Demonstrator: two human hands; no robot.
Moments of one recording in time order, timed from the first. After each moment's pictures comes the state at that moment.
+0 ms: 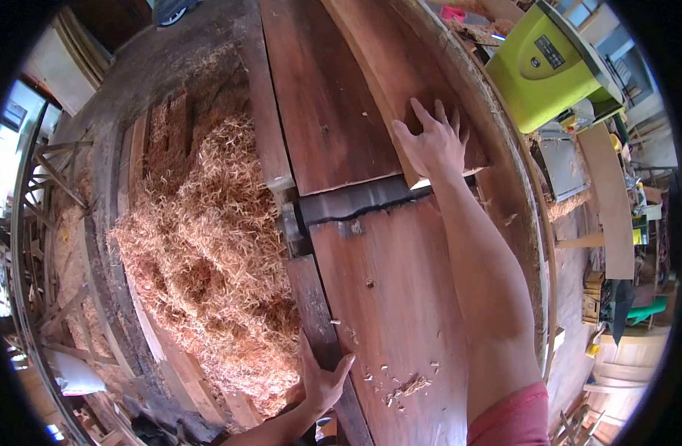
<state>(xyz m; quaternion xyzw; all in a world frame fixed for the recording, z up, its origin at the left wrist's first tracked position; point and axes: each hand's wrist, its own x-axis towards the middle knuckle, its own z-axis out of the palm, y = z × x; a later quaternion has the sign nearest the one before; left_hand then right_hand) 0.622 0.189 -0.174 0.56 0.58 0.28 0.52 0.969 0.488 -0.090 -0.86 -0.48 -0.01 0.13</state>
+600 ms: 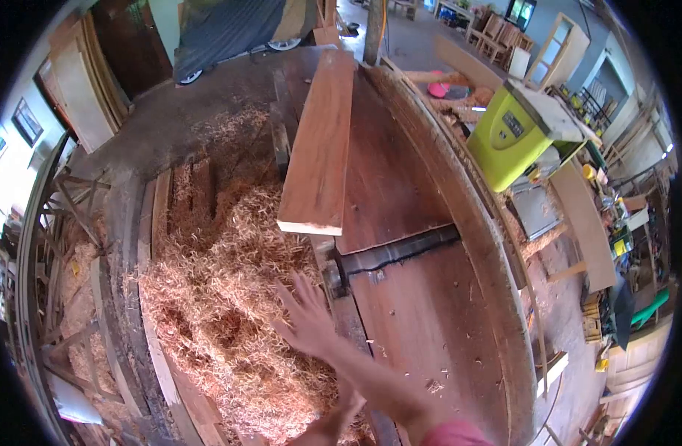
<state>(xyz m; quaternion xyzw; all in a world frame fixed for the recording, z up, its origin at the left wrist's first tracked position) 0.602 0.201 -0.217 0.52 0.46 0.37 0.62 0.644 0.385 -0.078 -0.64 -0.71 0.16 0.25</state>
